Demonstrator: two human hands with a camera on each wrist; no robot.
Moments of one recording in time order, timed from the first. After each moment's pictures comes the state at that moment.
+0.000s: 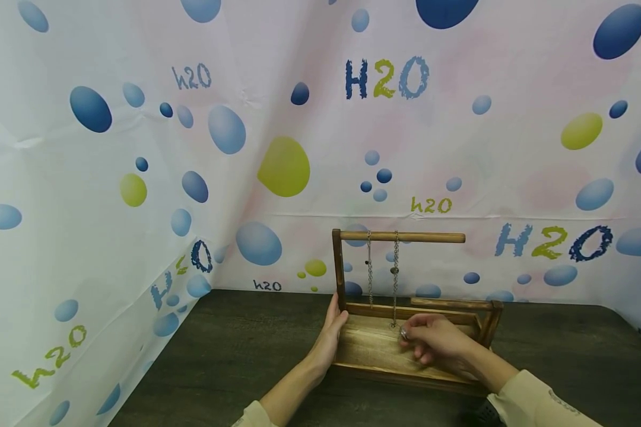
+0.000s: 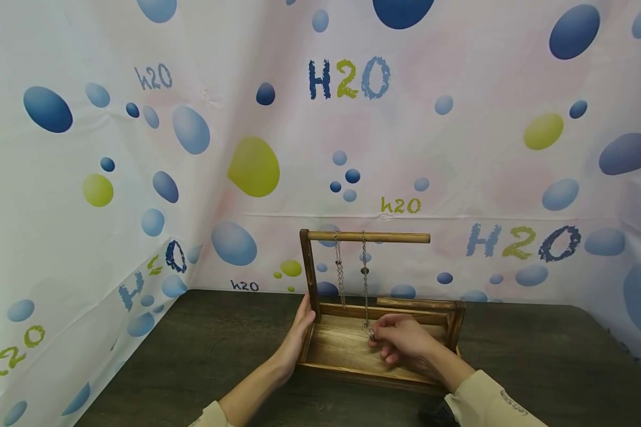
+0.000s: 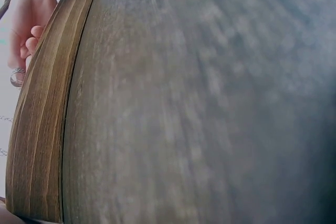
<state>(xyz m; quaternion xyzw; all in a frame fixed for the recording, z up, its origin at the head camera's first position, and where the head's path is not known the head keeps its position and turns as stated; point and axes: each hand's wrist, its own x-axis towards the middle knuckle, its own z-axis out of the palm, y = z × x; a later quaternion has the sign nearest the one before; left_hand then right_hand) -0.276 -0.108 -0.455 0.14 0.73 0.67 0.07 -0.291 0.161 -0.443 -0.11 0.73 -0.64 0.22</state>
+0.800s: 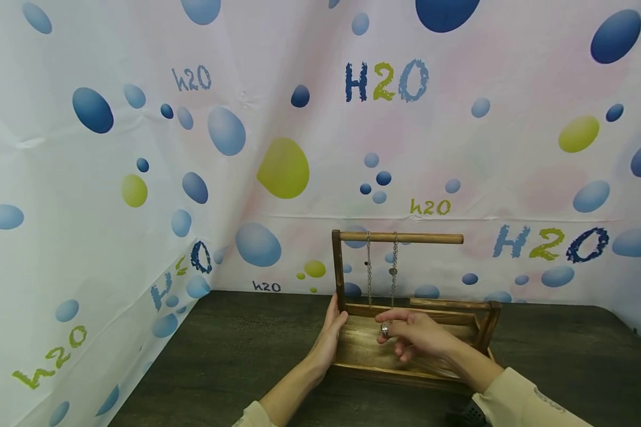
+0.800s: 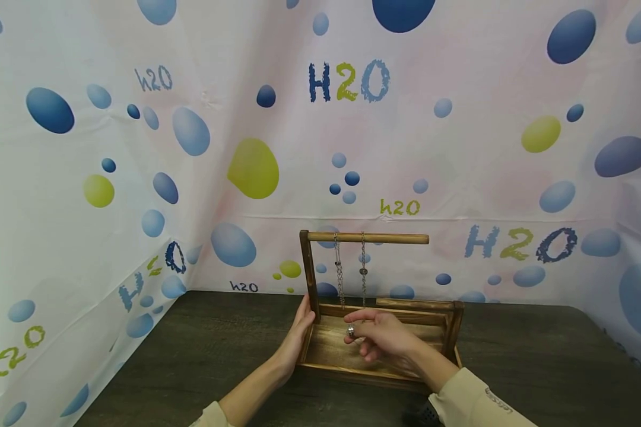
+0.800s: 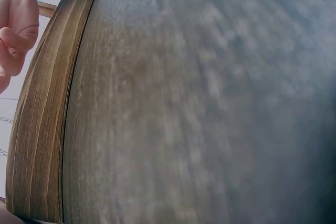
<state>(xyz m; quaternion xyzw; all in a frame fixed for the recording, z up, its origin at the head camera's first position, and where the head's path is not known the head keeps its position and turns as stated) -0.275 -0.107 -0.452 0.13 0.73 0.67 0.07 -0.284 0.131 -0.425 -0.18 0.67 -0.67 0.25</state>
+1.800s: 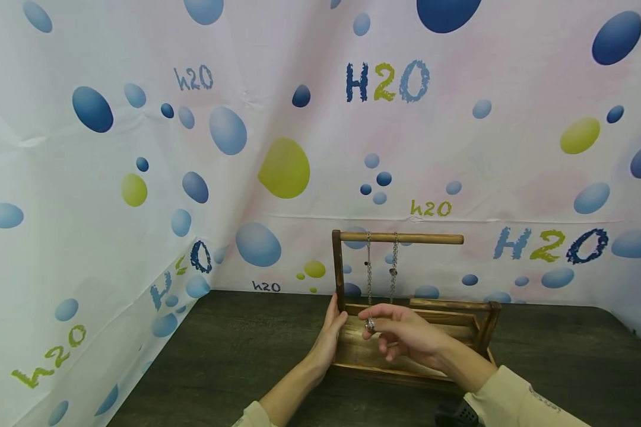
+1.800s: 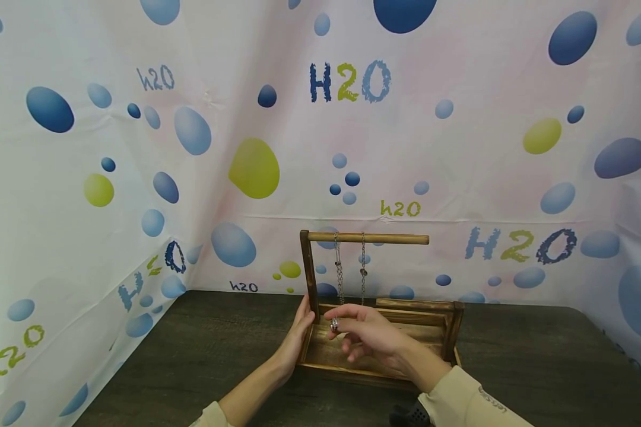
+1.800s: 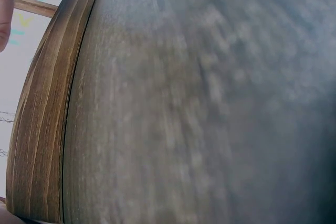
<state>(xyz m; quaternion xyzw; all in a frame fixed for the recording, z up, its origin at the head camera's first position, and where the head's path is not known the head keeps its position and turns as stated) -0.275 -0.106 -0.452 0.13 0.72 0.68 0.07 -0.274 0.109 -0.398 -0.21 0.60 -0.71 0.30</state>
